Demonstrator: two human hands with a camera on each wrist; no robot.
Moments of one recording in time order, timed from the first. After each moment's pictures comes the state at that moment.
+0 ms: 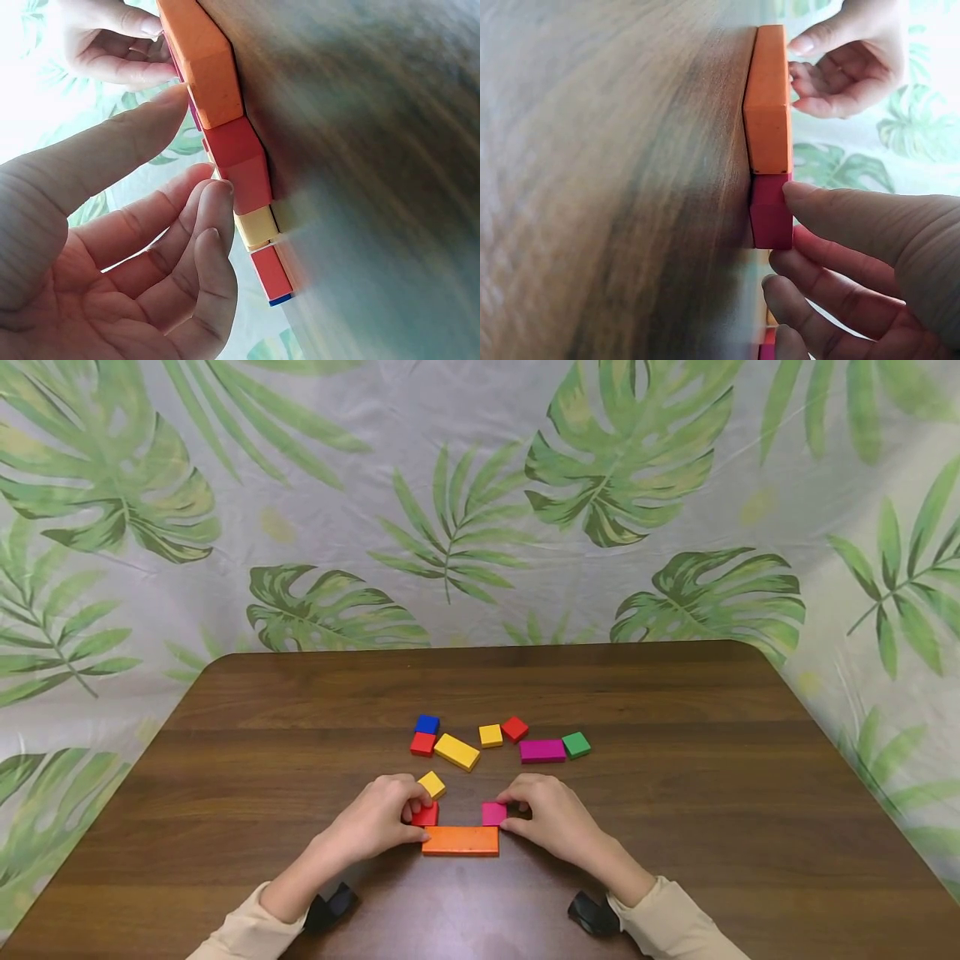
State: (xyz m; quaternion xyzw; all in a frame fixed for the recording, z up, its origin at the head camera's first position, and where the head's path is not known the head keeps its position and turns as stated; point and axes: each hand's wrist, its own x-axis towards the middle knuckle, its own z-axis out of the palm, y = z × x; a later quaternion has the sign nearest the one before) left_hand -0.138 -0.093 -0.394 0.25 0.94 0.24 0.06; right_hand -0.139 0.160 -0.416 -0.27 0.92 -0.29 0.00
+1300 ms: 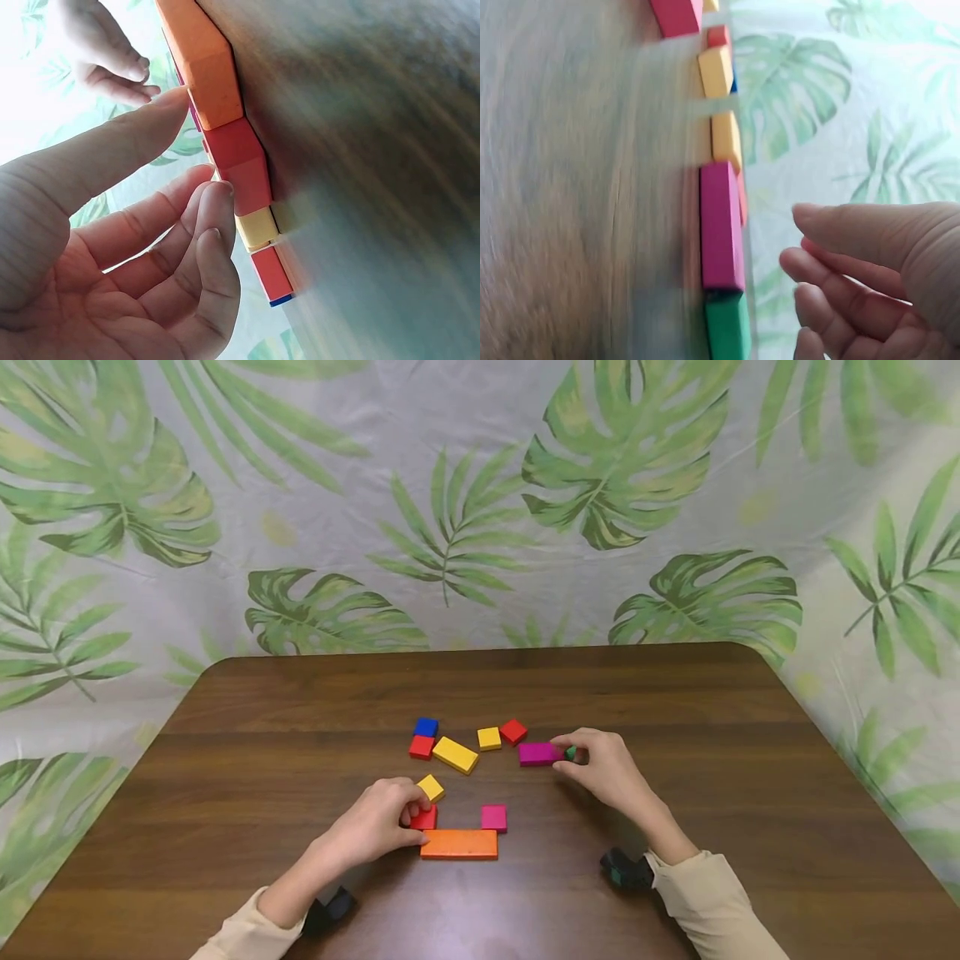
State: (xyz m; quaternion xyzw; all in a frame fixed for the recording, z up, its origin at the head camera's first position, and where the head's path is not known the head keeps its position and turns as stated) left_hand -0.138 -0.092 -0.393 0.26 0.93 0.25 0.06; right_hand -0.177 0.221 -0.401 -0.18 0.93 -0.32 -0.06
